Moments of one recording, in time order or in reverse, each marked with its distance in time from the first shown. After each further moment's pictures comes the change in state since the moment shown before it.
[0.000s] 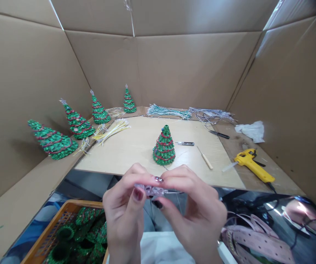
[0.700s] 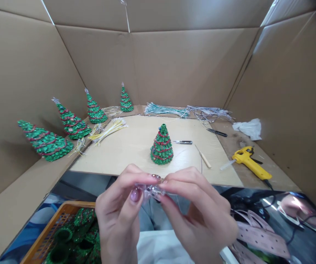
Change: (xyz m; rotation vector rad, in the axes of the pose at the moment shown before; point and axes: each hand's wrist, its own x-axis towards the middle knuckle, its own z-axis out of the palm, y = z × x) left_hand 0.003 0.005 -0.001 0.049 -0.016 -0.059; right_hand 0.002 -0.001 -0.003 -0.202 0.078 -0.132
